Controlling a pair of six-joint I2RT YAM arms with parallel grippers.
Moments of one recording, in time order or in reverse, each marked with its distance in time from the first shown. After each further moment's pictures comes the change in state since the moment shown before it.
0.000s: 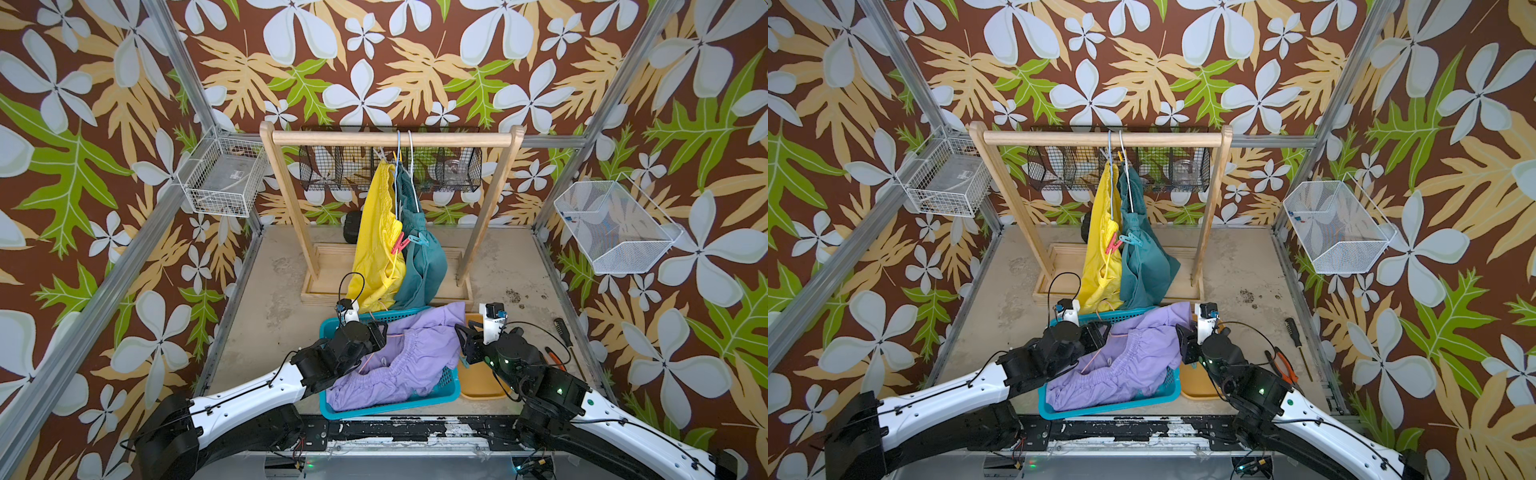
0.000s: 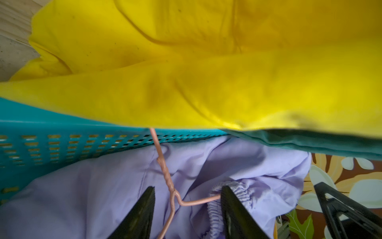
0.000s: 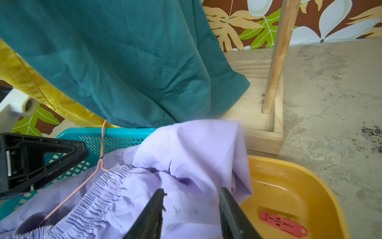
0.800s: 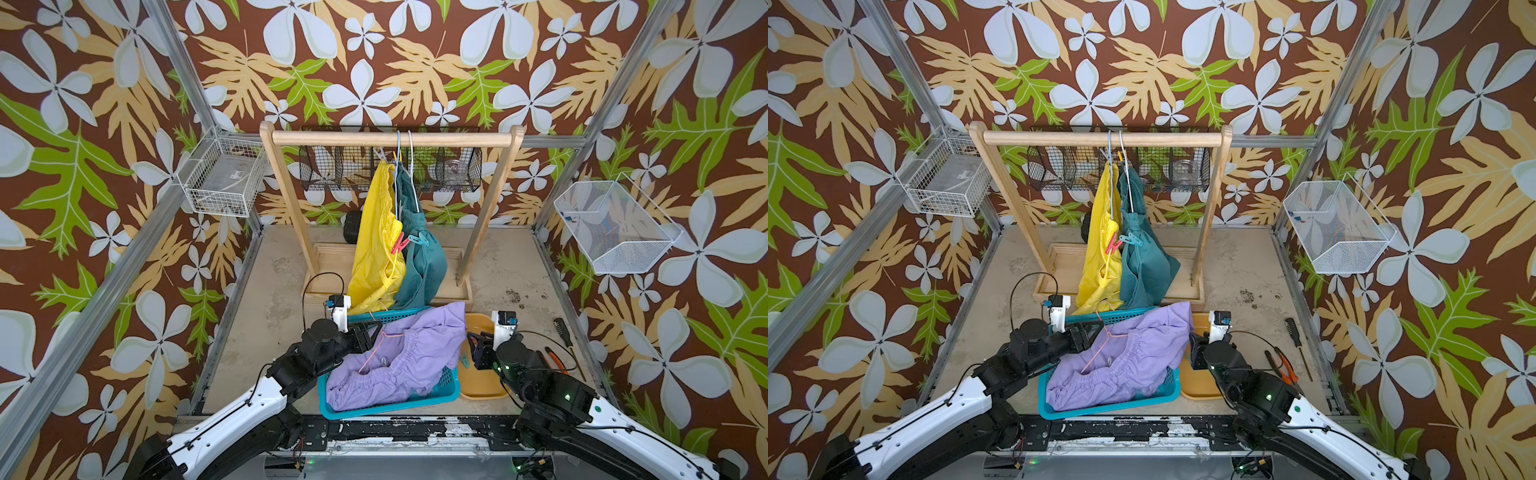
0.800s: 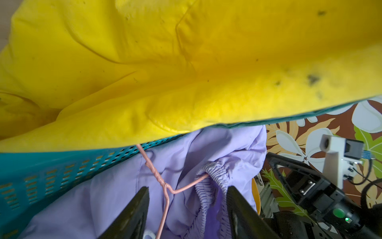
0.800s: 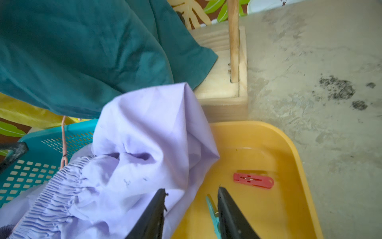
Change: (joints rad) left arm 0.207 -0.223 -0.119 0.107 0.361 0.253; right arm -0.001 -0.081 -0.001 -0.219 0.093 0.165
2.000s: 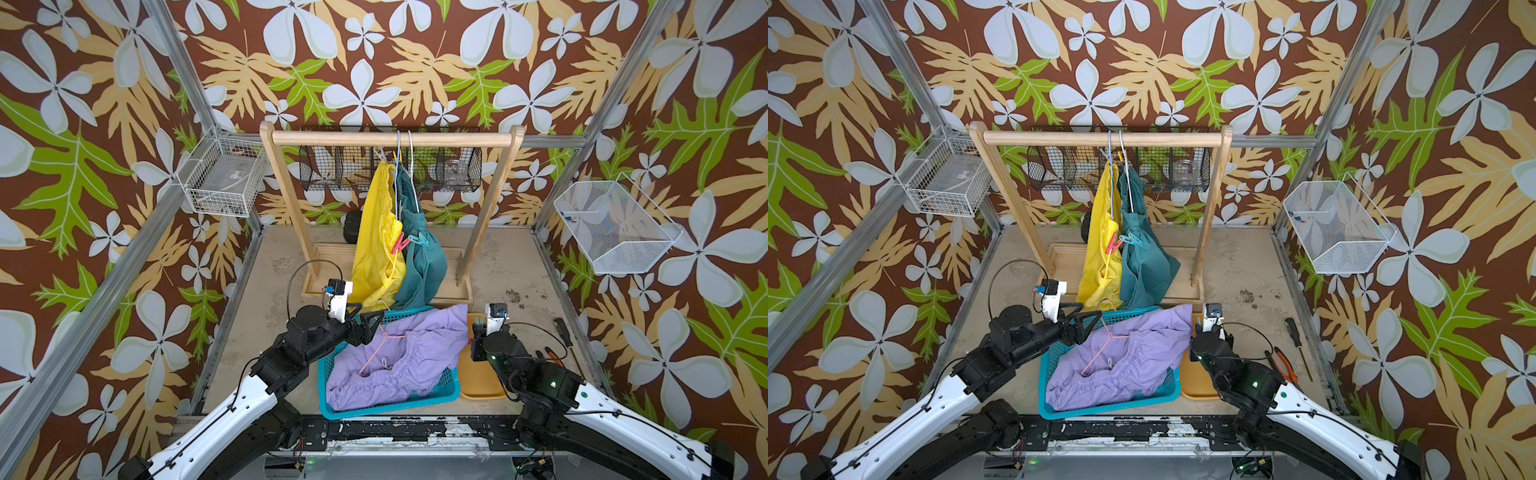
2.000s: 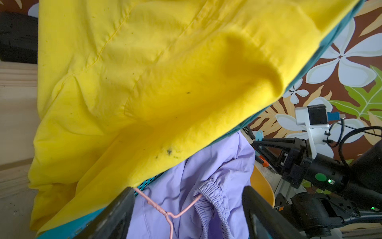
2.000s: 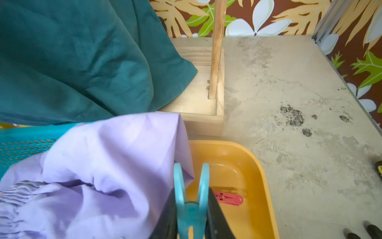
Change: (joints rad) left arm 0.068 -0.067 0.176 -0.147 0.082 0.327; right arm 0.000 0.196 0.049 0.017 0.134 -0.091
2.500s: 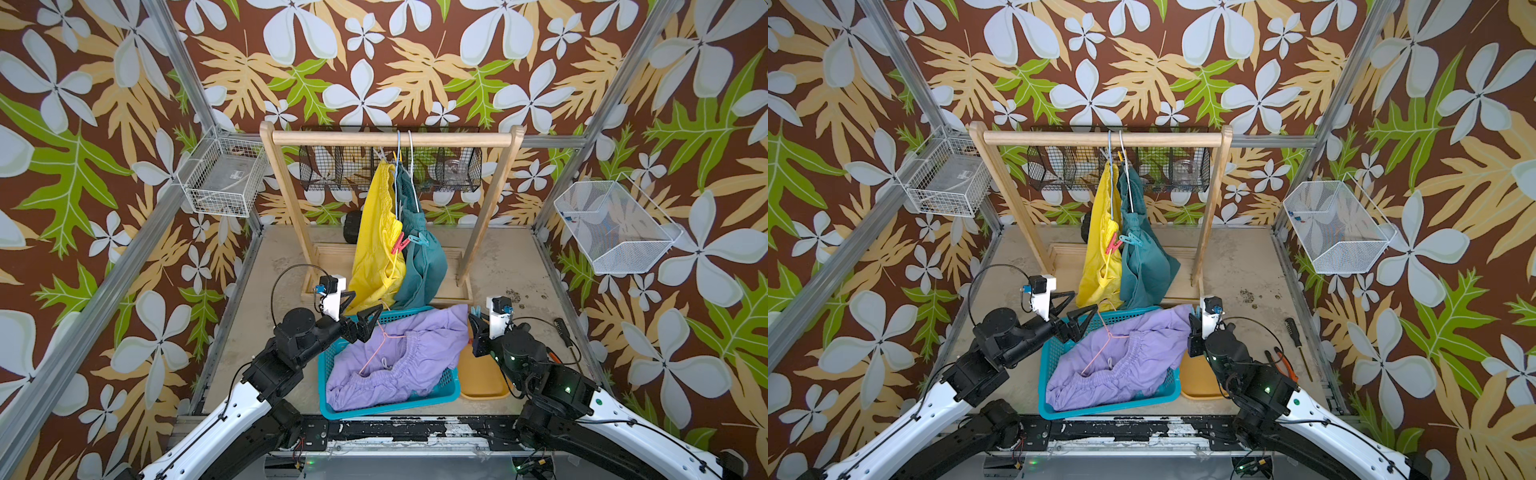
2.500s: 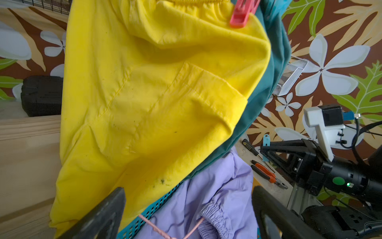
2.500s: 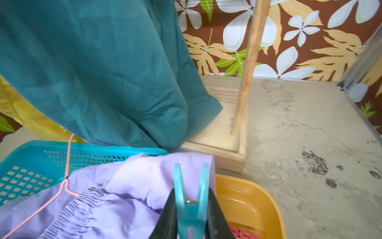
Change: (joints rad) left arm 0.000 -0.041 0.035 0.047 -0.026 0.125; right arm 0.000 -0.127 0.016 0.134 -0.058 -0.192
